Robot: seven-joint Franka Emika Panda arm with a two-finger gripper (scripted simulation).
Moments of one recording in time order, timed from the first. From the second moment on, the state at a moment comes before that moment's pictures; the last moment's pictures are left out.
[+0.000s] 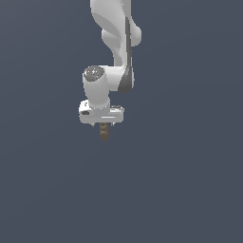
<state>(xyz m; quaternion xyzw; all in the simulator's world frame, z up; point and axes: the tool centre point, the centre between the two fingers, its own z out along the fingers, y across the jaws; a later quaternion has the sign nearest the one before) -0.074 -0.092 0.105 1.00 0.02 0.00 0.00</state>
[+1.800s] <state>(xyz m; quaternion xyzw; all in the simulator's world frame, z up) -0.070 -0.096 0.205 1.00 0.02 0.00 0.00</state>
